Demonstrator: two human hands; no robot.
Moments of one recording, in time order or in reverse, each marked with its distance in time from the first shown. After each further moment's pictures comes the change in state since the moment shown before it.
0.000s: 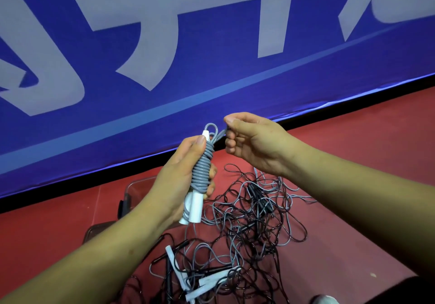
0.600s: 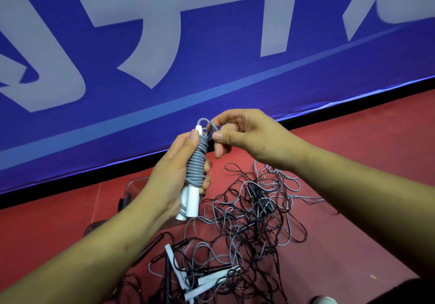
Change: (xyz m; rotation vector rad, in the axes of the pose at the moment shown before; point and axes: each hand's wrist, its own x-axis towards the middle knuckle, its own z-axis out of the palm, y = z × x) left_hand 0.005 0.003 -0.010 -0.023 0.036 0.010; right_hand -0.012 -0.016 0.012 -0.710 -0.259 -0.231
